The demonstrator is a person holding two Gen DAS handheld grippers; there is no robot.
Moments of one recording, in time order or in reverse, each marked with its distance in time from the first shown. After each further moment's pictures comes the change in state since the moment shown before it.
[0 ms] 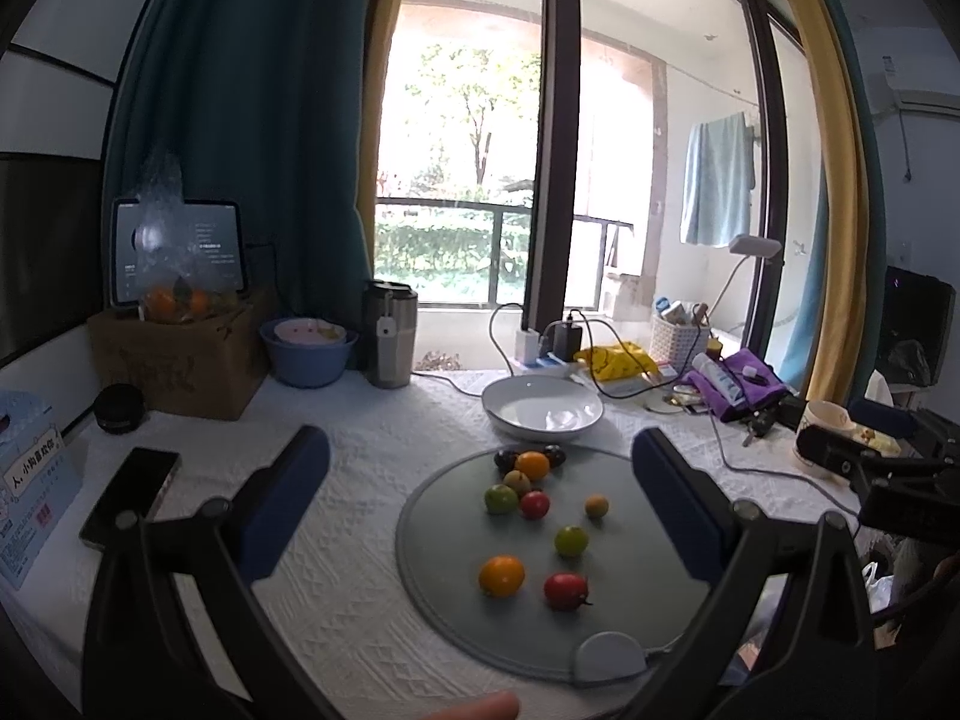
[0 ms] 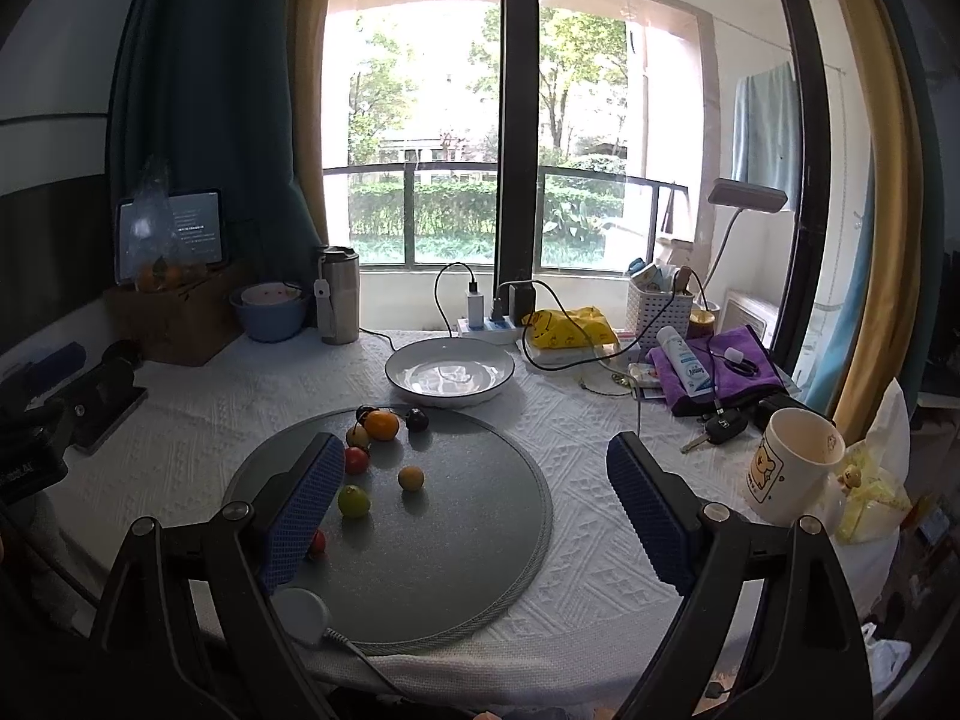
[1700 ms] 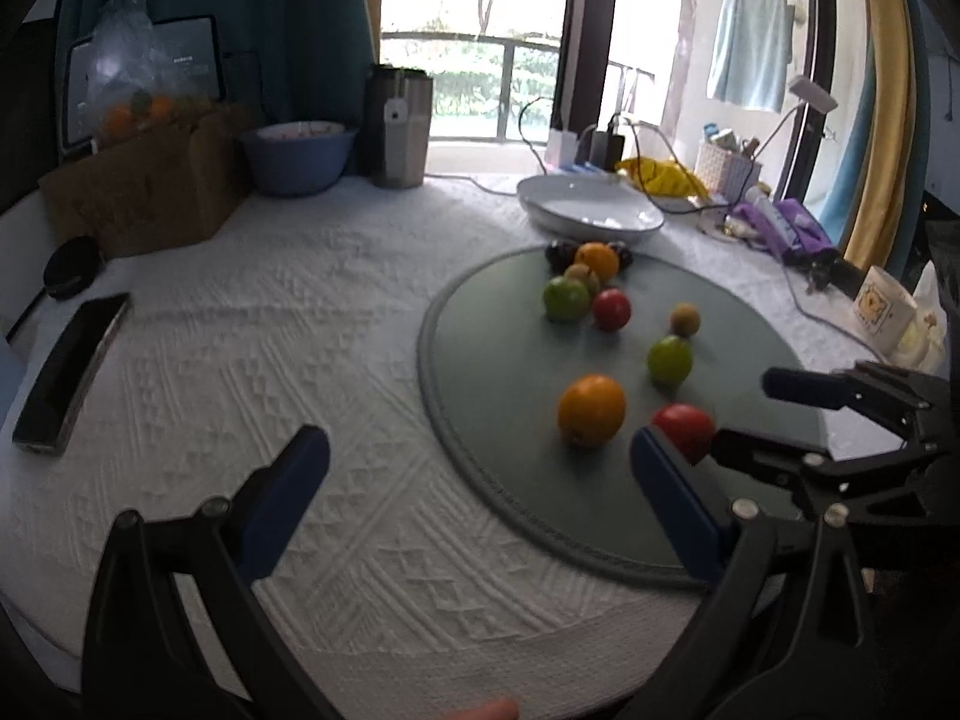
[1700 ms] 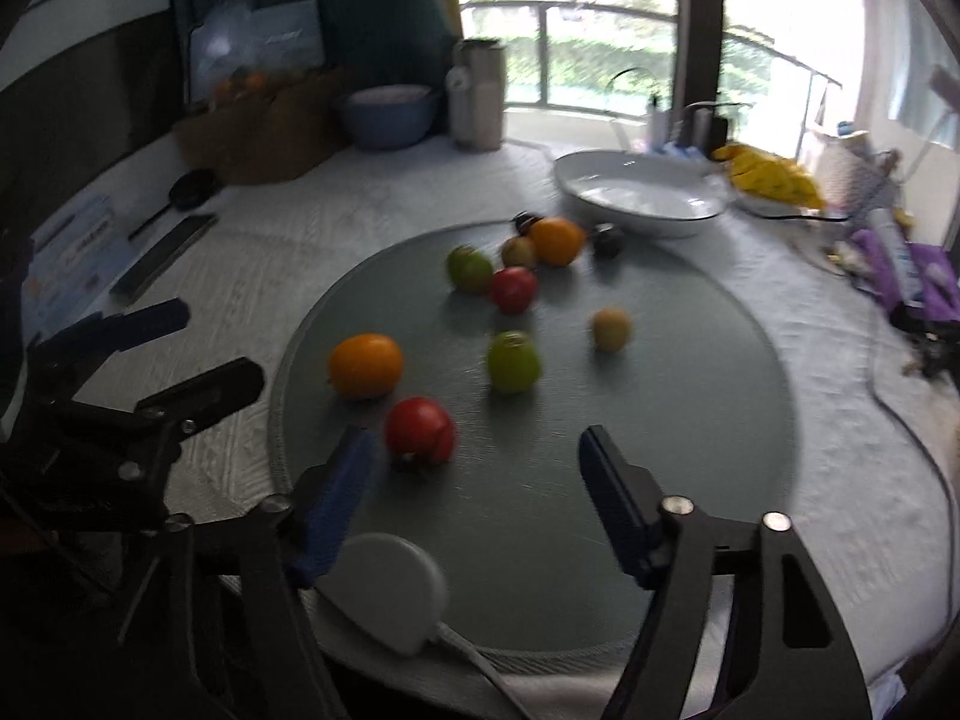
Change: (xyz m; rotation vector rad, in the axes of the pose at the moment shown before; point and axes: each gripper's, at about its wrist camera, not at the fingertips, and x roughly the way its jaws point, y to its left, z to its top) left arm 0.095 0.036 -0.090 -0.013 0.420 0.009; right arm 0.134 0.084 -0.058 -0.125 0.403 0.320
